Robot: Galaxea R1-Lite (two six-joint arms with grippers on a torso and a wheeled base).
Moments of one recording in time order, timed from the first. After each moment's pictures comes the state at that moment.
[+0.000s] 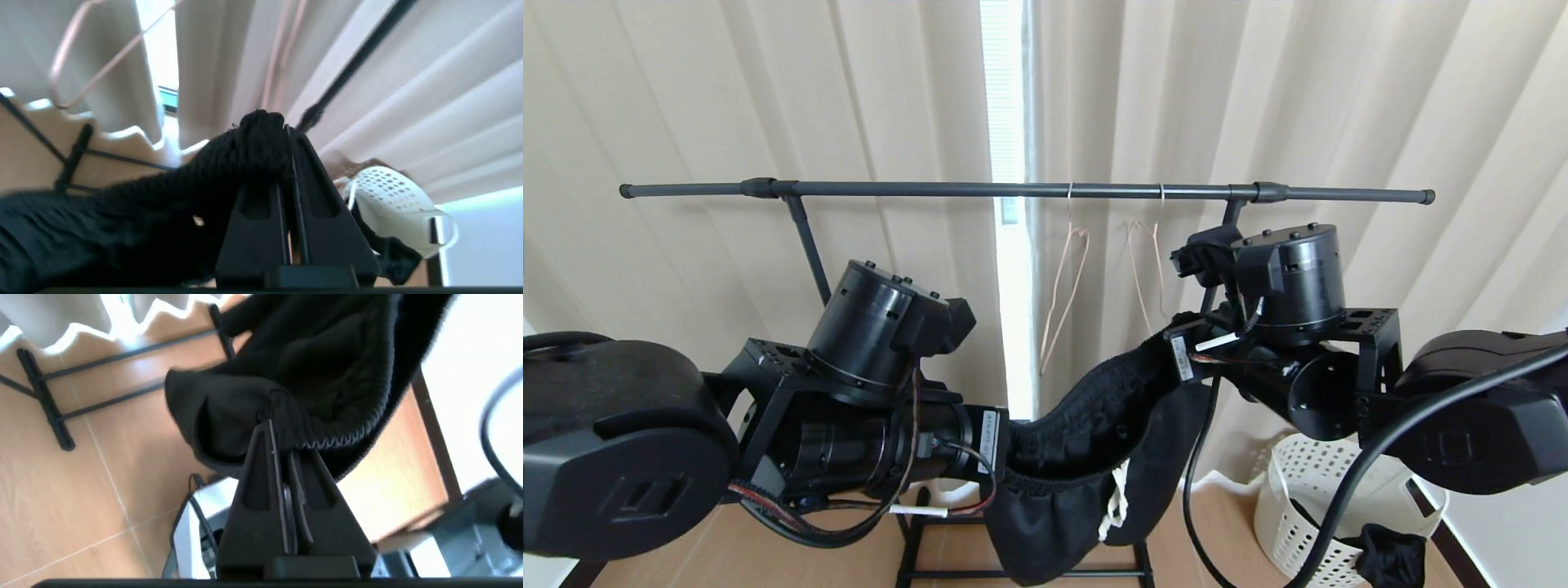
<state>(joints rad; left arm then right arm) -0.72 1.67 -0.98 0.04 0.03 -0.40 0.66 1.80 -1.03 -0.31 -0.60 0.03</state>
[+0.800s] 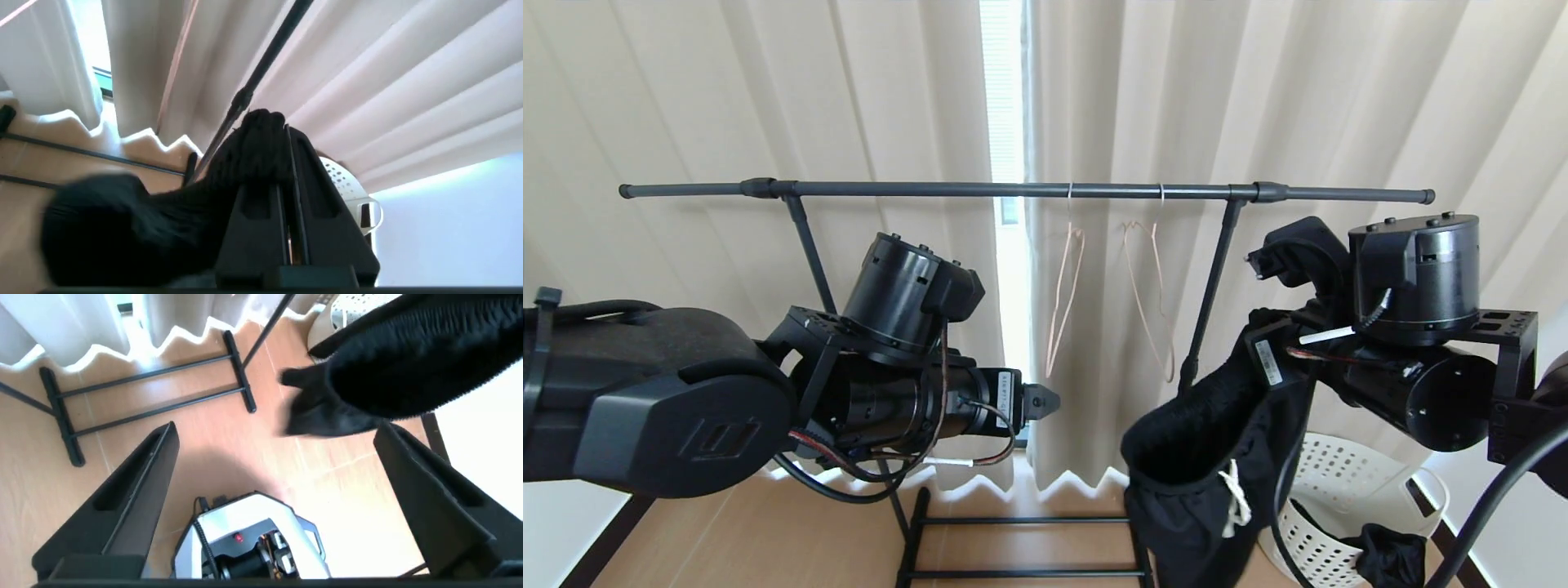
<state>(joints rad) -0.69 1.74 -1.08 0.02 0.08 -0.40 0.55 1.63 -0.89 -0.31 -0.61 -0.13</state>
